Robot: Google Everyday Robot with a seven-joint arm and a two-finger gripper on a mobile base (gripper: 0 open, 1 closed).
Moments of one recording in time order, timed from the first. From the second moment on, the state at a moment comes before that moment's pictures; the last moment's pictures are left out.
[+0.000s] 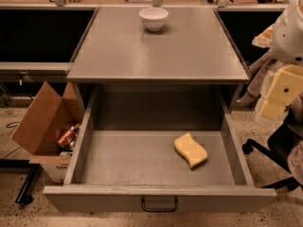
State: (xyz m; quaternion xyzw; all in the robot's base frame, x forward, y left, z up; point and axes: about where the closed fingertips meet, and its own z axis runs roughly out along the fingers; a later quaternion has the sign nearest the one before) arm 0.438 -0.217 0.976 -0.60 0.78 -0.03 0.16
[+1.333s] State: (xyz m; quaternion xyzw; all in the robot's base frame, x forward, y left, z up) arm 0.427 -0.184 0.800 -0.58 0.80 0.06 0.11
